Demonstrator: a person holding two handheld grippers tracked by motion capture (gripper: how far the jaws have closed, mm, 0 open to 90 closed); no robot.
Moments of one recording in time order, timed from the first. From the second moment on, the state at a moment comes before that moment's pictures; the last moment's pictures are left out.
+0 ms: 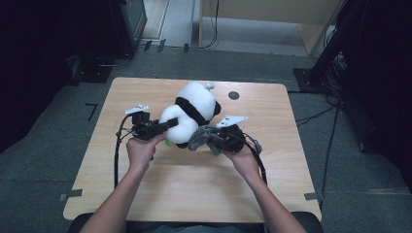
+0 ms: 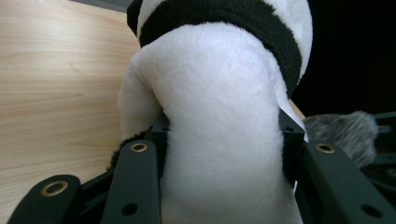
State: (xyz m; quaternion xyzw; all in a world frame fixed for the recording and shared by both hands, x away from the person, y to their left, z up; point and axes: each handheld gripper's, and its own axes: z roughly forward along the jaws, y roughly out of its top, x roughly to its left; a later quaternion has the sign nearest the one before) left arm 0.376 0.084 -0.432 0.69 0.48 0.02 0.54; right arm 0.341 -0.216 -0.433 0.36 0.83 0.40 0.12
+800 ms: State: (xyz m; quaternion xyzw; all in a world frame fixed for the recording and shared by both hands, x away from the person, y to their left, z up) left arm 0.362 0.051 -0.436 0.70 0.46 0.03 0.54; right arm 0.310 -0.164 -0.416 0.29 0.83 0.47 0.08
